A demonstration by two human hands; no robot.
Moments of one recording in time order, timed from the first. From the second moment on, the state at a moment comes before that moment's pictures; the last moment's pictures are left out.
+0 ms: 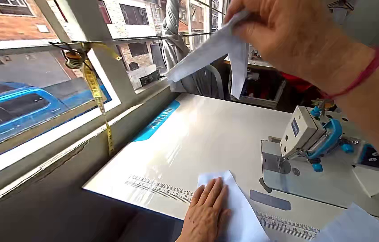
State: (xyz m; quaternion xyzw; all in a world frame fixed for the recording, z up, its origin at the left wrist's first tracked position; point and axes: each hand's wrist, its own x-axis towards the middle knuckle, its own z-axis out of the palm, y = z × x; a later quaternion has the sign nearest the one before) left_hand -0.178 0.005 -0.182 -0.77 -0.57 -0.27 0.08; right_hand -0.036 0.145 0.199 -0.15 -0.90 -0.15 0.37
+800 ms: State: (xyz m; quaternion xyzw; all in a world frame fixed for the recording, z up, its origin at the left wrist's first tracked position) left_hand -0.221 0.028 -0.124 -0.80 -0.50 -0.30 -0.16; right_hand 0.096 0.020 -0.136 -0.32 -0.84 0.26 0.35
